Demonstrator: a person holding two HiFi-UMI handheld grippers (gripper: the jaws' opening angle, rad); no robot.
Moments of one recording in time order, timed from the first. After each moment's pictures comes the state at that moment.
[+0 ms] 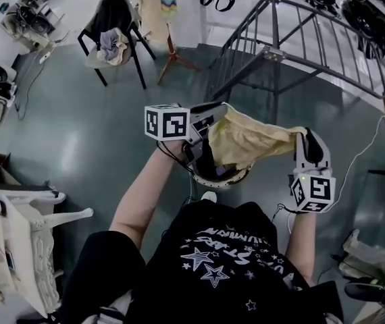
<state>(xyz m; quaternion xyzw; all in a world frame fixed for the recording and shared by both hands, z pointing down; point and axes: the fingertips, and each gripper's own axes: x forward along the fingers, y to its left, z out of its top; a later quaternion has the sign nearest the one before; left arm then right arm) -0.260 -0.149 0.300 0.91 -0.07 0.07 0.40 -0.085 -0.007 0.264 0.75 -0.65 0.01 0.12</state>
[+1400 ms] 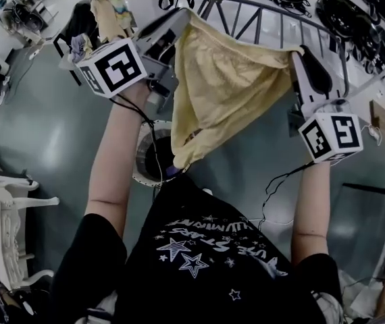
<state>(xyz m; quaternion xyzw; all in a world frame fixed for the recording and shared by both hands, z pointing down) -0.002 -0.148 0.046 0.95 -0.18 -0.15 0.18 0.186 -0.022 0.059 0.64 -0.76 -0.12 -0.03</state>
